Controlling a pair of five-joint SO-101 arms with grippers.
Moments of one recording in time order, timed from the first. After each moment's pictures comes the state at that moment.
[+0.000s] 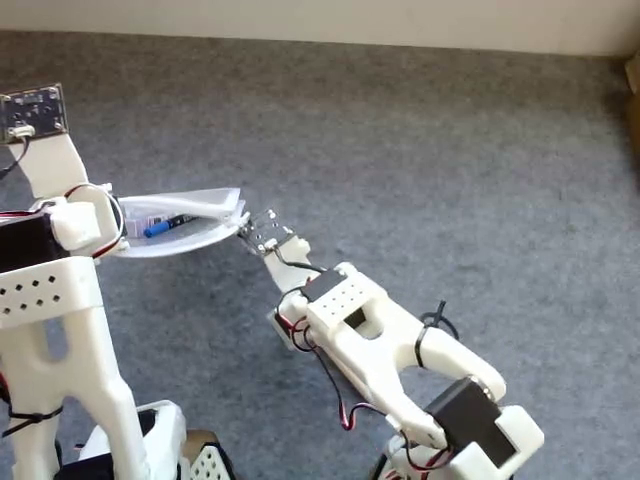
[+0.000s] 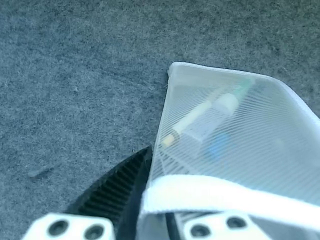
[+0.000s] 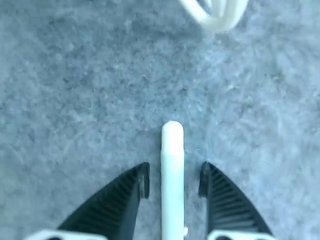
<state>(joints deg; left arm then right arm) -24.7 -30.5 17.5 82.0 6.6 -43.5 -5.9 45.0 44.5 3.7</state>
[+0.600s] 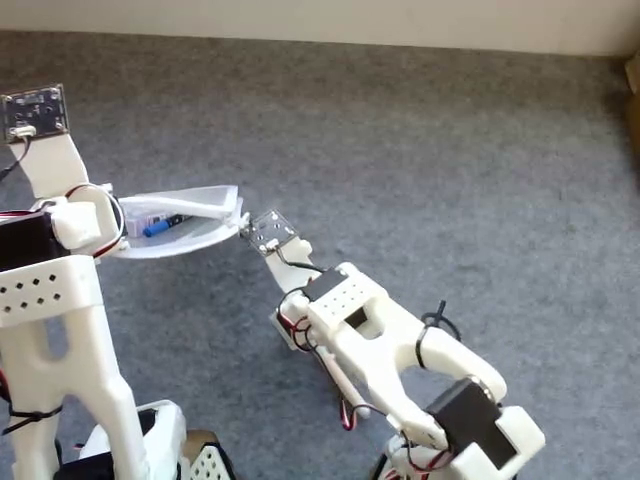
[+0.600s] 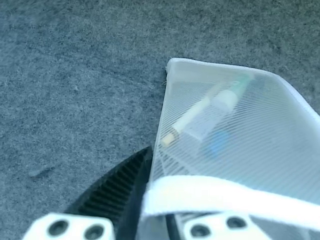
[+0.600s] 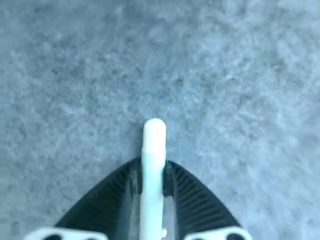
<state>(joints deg) -24.7 -30.5 17.6 82.0 6.6 -43.3 -9.1 46.4 45.4 3.7</state>
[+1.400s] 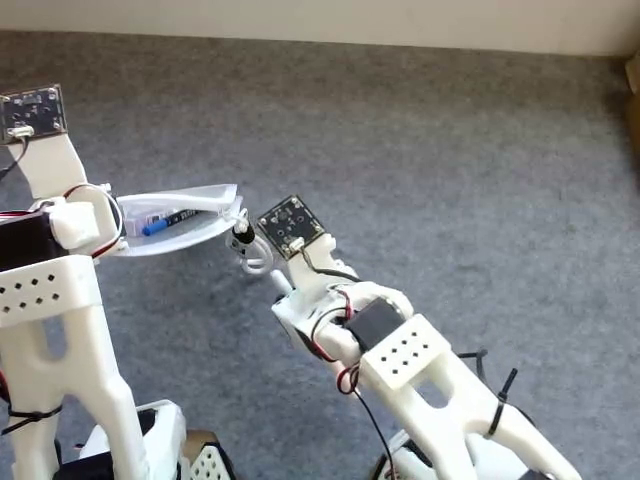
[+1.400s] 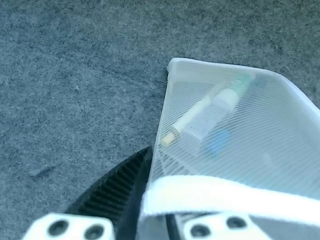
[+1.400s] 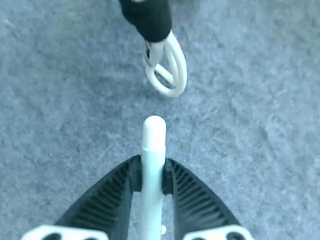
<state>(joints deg) -24.8 -30.5 17.6 82.0 6.6 -43.3 -40.6 53.7 47.3 3.7</state>
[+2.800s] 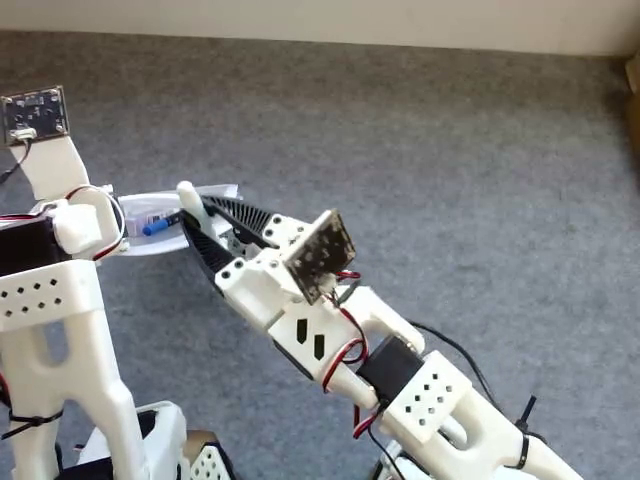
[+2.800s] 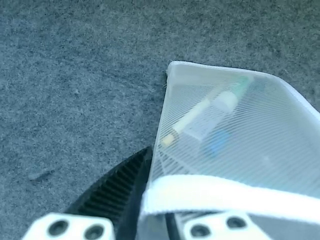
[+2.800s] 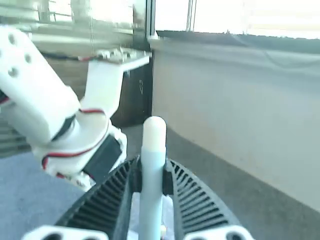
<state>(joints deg) -24.0 -30.5 19.5 79.8 6.5 -52.6 -53.6 53.8 0.6 3.7</state>
